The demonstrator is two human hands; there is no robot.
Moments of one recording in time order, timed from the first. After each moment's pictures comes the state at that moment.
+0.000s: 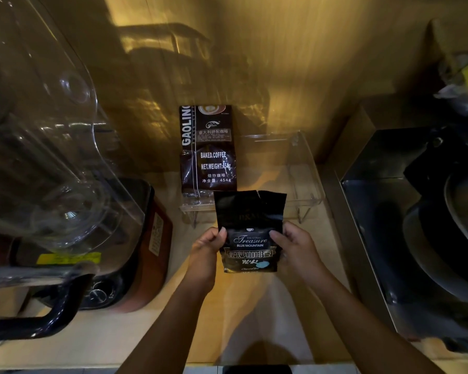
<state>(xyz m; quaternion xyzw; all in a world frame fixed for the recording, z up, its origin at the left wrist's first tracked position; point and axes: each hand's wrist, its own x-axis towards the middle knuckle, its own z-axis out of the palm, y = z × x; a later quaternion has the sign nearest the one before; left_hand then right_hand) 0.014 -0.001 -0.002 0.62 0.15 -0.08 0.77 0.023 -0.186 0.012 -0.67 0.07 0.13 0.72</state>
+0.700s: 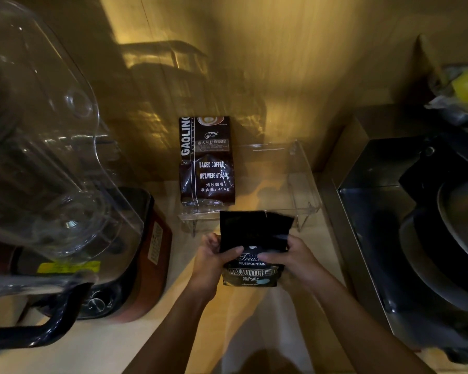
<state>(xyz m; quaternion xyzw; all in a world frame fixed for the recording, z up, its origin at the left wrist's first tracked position) 0.013 -0.007 0.004 0.60 0.14 -0.08 0.78 0.029 -0.192 0.014 -0.60 0.06 0.24 0.76</state>
